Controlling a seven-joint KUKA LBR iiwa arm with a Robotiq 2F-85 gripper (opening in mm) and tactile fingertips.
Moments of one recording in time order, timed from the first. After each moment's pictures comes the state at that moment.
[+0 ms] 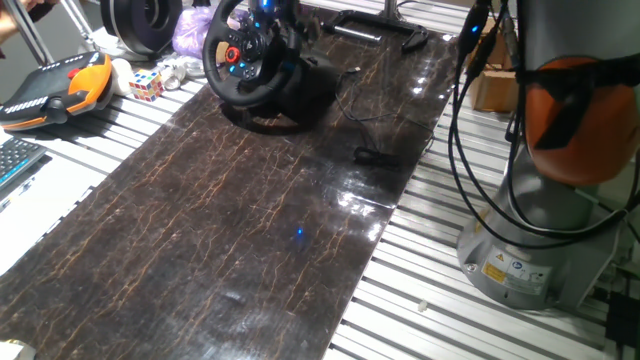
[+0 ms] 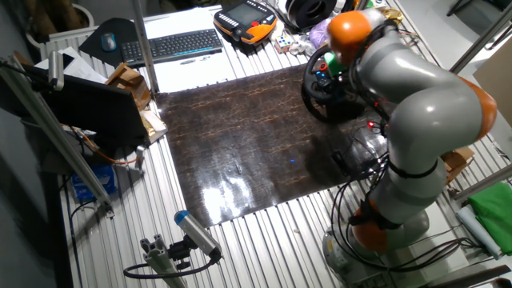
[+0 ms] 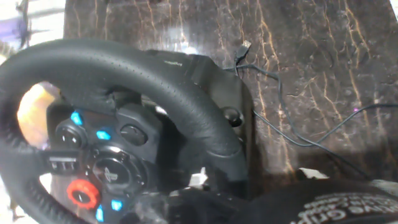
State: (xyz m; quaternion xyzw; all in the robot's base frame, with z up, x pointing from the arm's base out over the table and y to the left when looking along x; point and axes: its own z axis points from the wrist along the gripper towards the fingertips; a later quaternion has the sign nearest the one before) arm 0.525 -0.153 0.253 0.71 0.68 -0.08 0.15
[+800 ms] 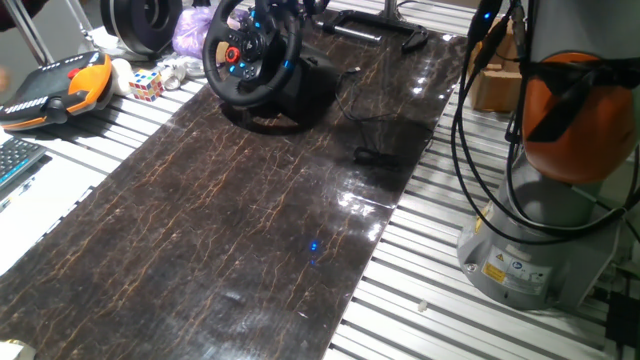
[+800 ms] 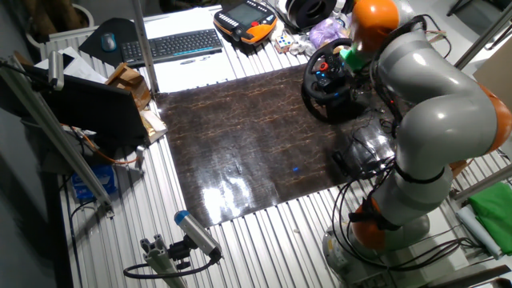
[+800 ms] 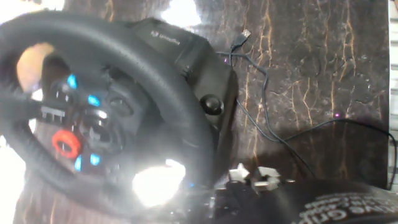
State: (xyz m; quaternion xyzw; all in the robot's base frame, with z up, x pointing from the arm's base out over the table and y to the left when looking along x) arm 0.498 -0.149 0.291 0.63 0.77 -0.04 0.07
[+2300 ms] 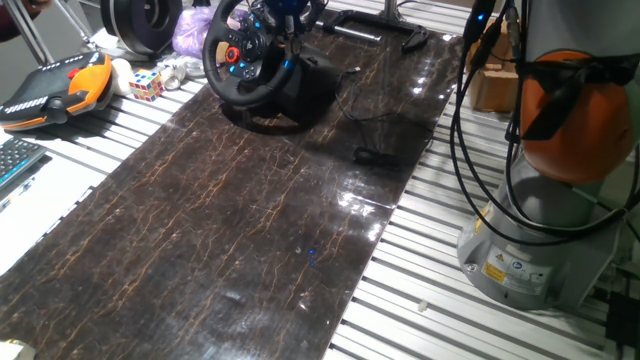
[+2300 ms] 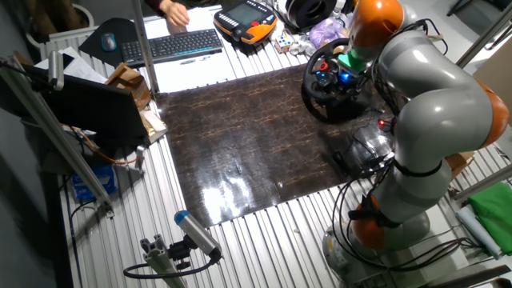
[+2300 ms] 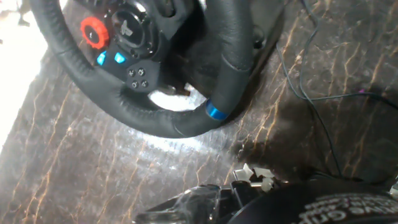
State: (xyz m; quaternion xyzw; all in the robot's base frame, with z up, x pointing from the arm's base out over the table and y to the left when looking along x) arm 0.500 -0.096 0.266 0.49 0.87 0.01 0.00
